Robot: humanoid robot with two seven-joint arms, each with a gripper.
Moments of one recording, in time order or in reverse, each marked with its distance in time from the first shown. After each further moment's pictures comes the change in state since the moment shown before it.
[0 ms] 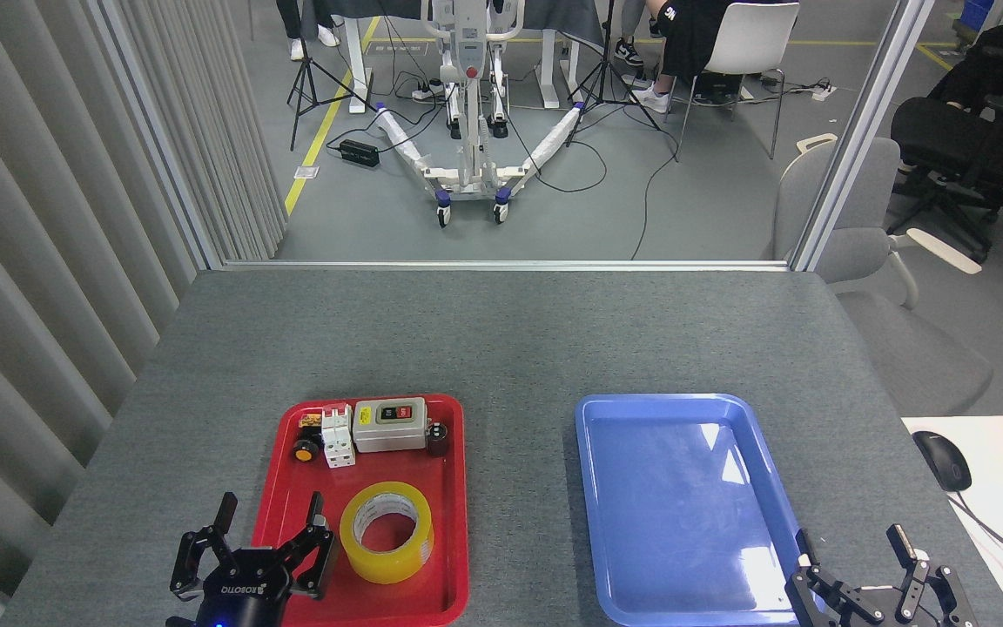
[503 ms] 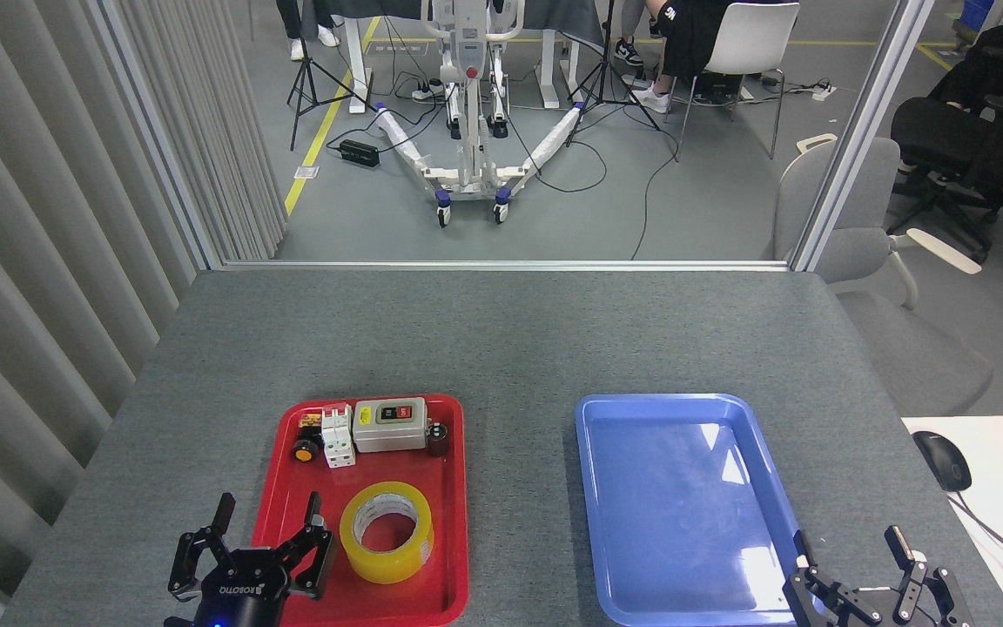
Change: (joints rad) left arm 0.000 0.000 0.003 -0.002 0.003 0.002 -0.006; right arm 0.001 0.006 0.000 0.000 0.001 -0.001 0.002
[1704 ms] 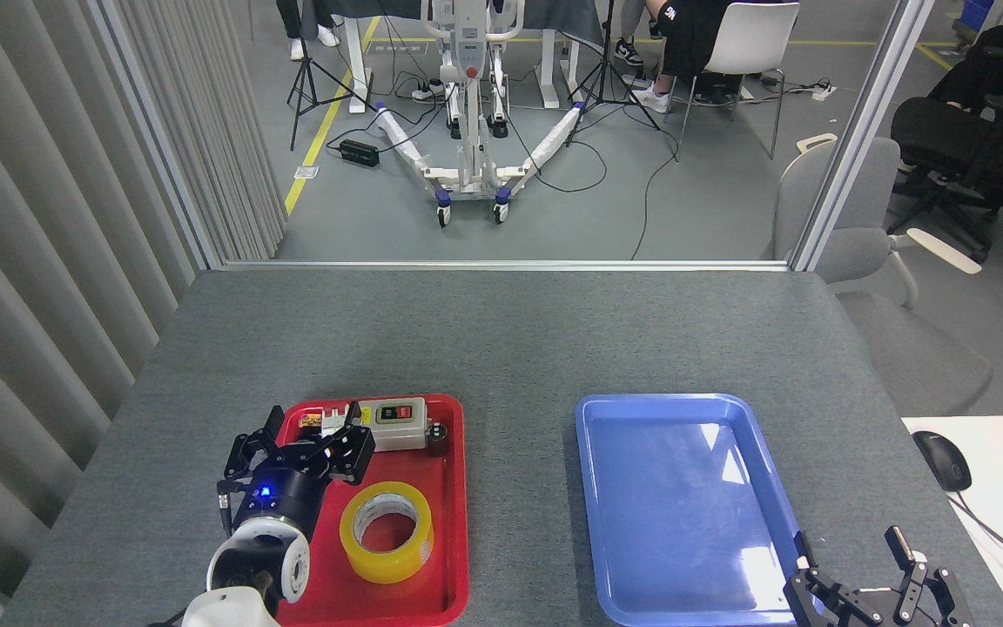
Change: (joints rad) left arm -0.337 -0.010 -0.027 0.178 0.059 0.050 -0.426; right arm 0.000 -0.004 0.002 0.009 0.002 -0.002 -0.001
